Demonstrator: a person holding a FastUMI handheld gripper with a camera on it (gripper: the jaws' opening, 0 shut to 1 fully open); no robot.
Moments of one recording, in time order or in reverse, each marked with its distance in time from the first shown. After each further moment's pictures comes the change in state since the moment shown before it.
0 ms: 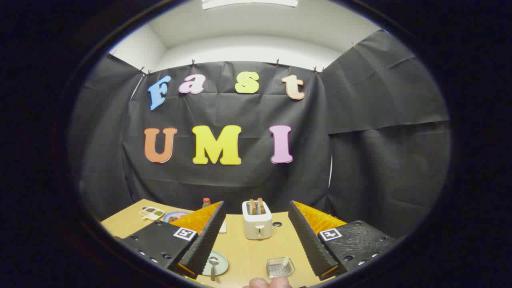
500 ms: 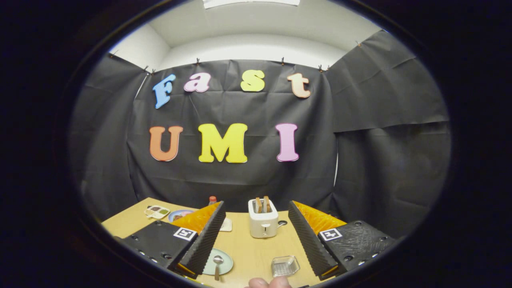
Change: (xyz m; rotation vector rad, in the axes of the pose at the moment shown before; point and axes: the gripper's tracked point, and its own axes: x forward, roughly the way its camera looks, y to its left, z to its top) arm 0.000 0.009 -0.003 0.006 0.022 0.030
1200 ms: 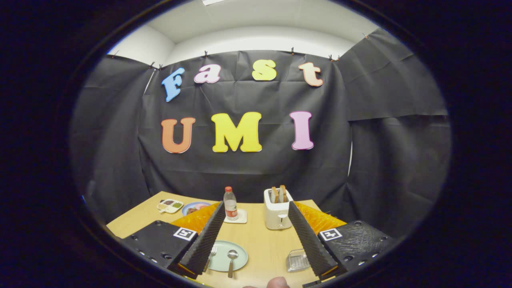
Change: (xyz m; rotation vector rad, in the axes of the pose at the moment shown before) arm 0.003 0.044 -0.033 0.002 0.101 0.102
